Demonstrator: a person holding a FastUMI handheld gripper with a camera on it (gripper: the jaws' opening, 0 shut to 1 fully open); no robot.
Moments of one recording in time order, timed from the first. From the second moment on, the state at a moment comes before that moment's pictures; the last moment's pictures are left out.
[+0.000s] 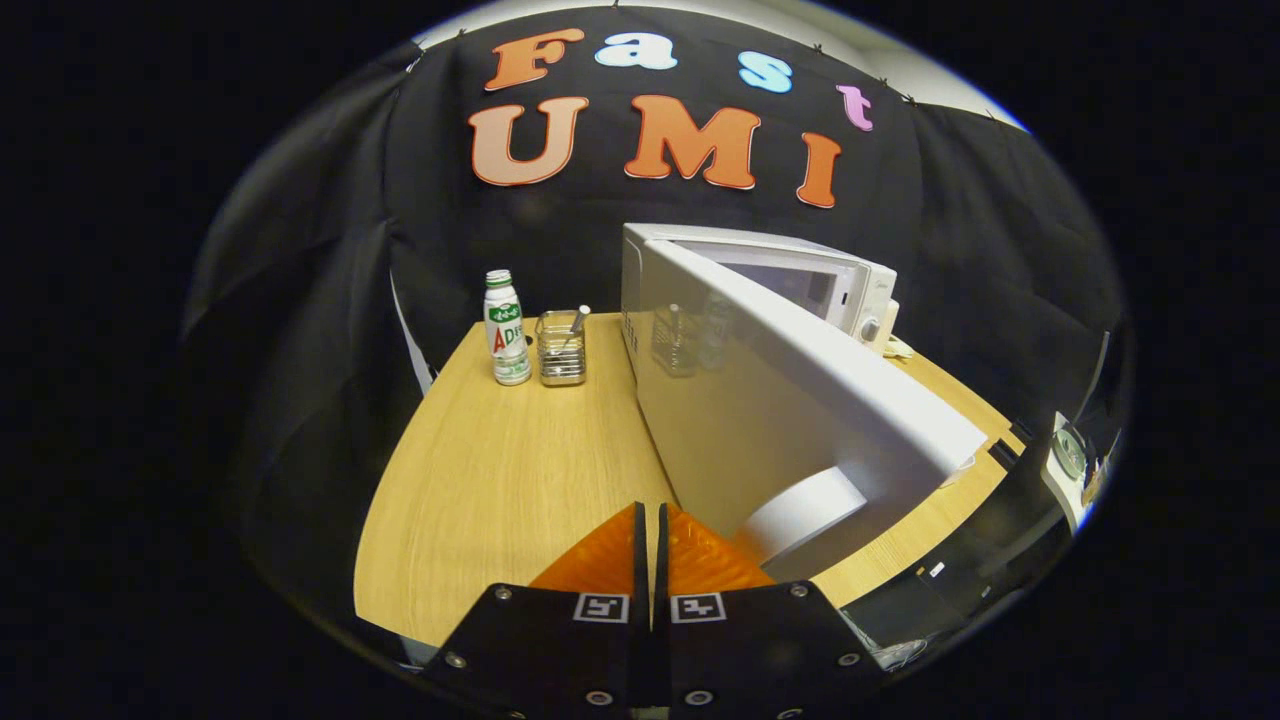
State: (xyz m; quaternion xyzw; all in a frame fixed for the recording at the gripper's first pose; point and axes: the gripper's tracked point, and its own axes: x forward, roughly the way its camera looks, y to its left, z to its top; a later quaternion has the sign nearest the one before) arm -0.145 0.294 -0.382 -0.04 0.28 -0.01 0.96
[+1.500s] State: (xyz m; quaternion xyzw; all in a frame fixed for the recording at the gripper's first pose) arm 0.093 0.075 -0.383 -0.01 0.24 -0.06 0.97
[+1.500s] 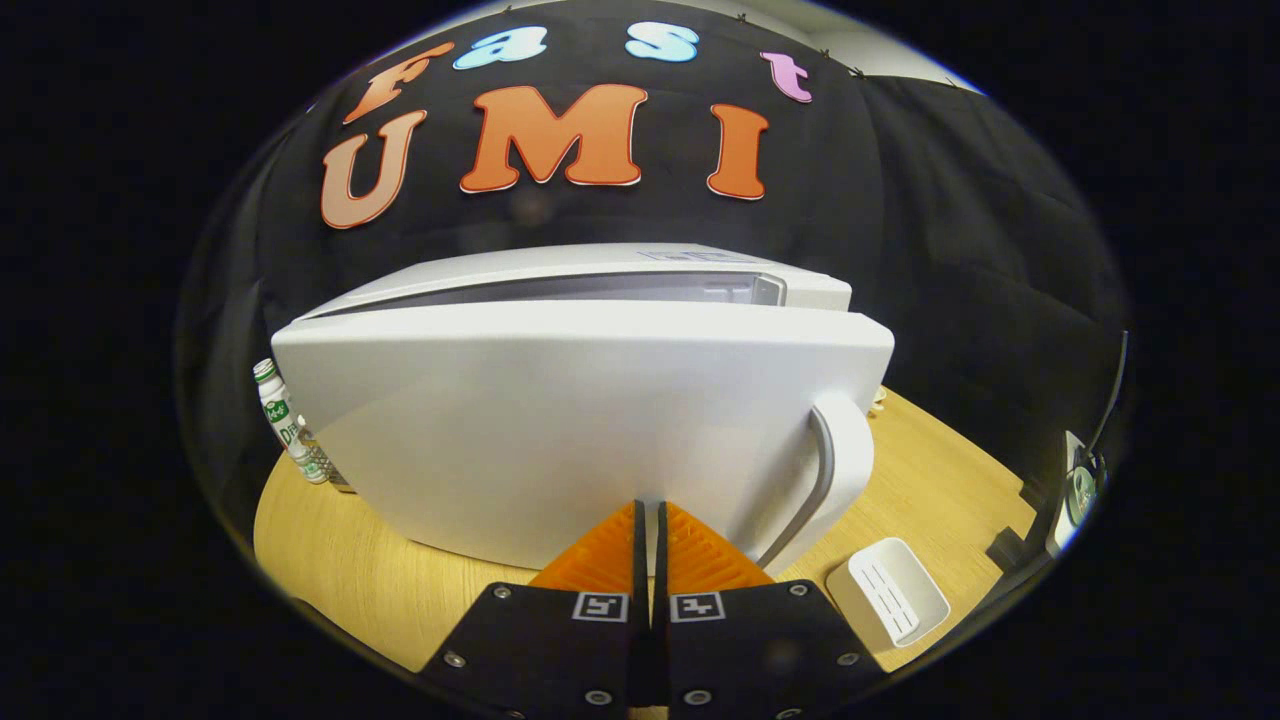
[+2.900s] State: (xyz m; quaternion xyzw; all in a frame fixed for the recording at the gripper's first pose) arm 0.144 0.021 -0.280 -0.04 0.19 0.09 0.98
